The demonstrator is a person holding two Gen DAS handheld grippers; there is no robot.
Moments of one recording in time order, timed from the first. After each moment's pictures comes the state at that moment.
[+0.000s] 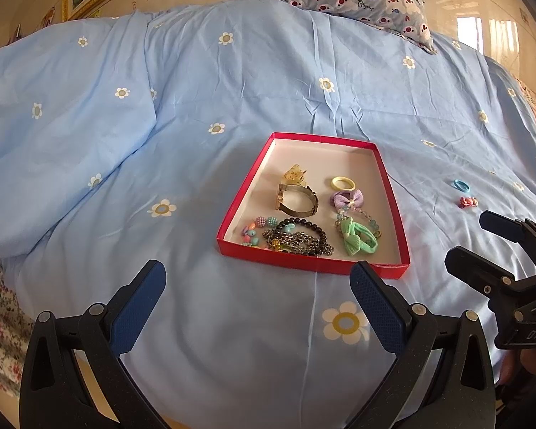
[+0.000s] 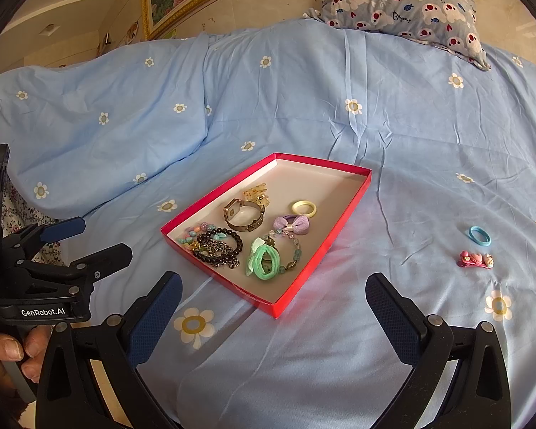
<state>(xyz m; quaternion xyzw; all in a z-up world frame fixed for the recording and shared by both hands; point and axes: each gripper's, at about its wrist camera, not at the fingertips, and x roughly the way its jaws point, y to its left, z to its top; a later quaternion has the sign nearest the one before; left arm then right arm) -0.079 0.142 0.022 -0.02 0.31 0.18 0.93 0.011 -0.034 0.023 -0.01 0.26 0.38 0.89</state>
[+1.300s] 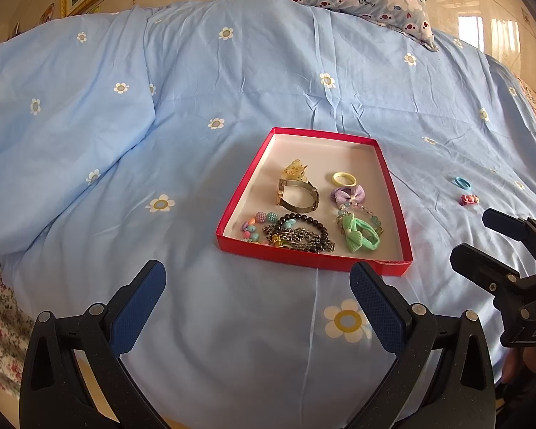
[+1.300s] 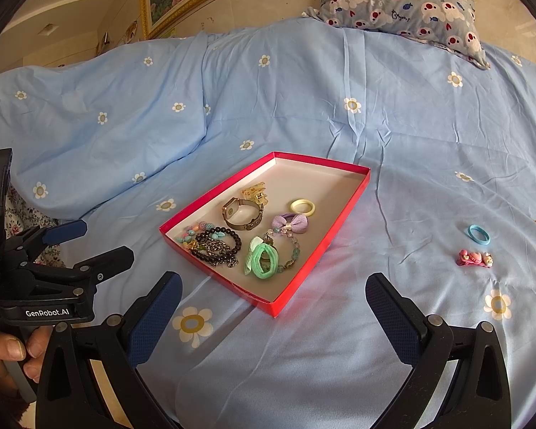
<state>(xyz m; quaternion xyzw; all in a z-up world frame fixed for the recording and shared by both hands) -0.076 0.144 0.019 -0.02 0.32 0.18 0.93 0.011 -0.034 0.023 -0.01 0.26 0.38 0.89</state>
